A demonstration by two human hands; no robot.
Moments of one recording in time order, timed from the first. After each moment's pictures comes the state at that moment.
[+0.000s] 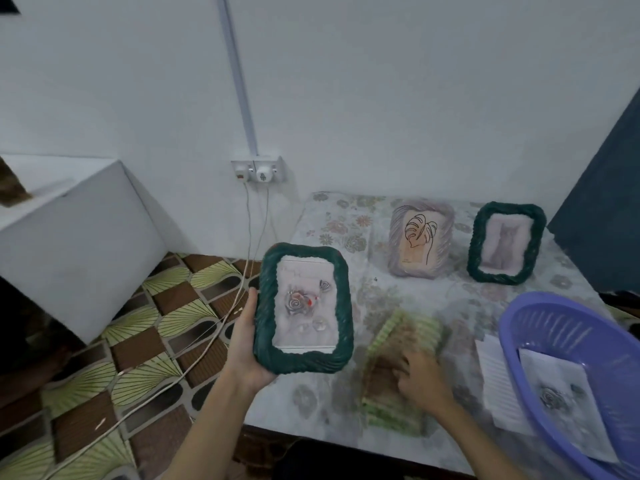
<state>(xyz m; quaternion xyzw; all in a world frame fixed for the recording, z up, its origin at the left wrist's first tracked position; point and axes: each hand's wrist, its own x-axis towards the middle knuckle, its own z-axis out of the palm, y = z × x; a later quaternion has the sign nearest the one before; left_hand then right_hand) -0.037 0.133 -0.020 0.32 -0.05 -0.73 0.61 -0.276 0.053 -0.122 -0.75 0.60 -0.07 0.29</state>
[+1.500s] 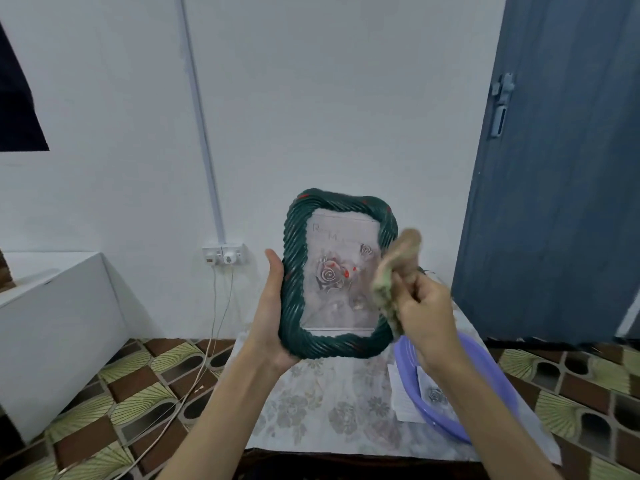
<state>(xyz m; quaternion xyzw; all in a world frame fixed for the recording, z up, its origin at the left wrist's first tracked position) -0.208 0.243 0.171 0.20 -0.34 -0.69 0.61 -0.365 0.205 0.159 -0.57 0.44 -0.60 0.34</state>
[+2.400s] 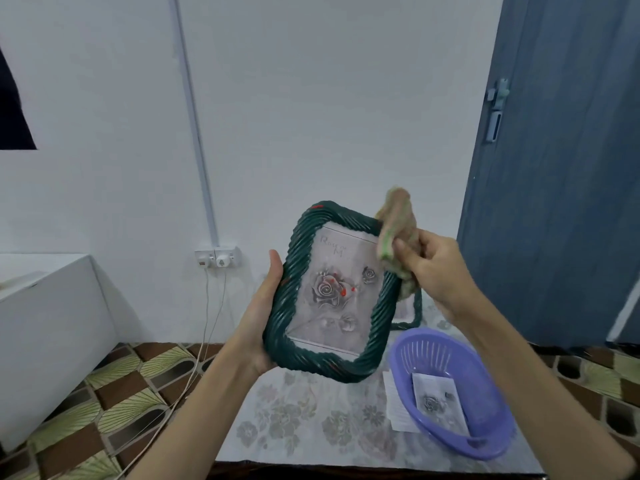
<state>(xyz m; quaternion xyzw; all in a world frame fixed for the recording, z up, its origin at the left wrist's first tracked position) -0.193 0.231 0.178 0.28 -0.36 -0.68 0.57 -0.388 0.171 0.213 -0.62 0.41 -0.56 0.37</state>
